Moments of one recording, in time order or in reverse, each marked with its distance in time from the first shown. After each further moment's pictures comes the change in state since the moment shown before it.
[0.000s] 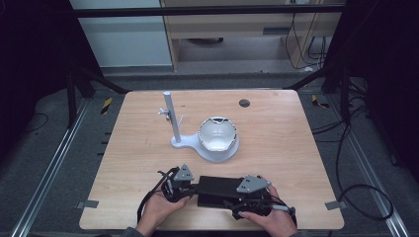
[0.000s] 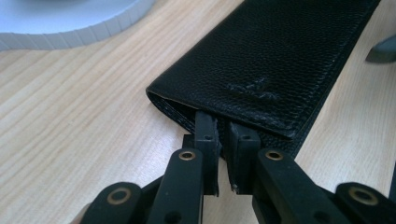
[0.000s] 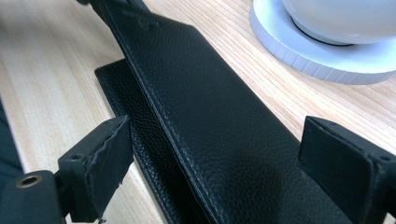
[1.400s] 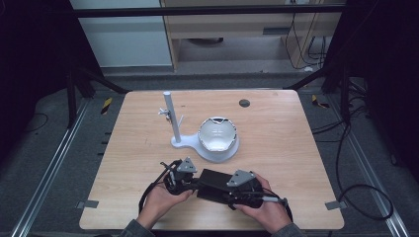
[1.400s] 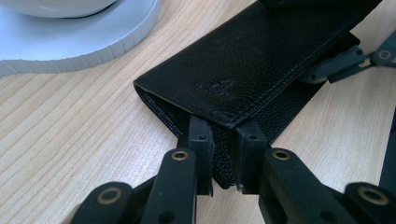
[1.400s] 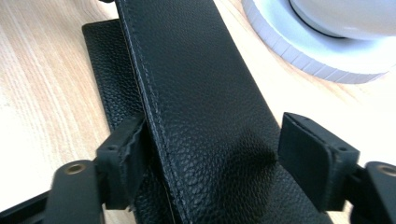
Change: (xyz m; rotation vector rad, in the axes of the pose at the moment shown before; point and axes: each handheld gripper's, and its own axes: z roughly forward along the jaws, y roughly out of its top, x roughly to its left) left arm 0.005 0.022 -0.004 0.024 -0.023 0.000; right arm -0.004 0.017 0.020 0.152 -0.077 -0.098
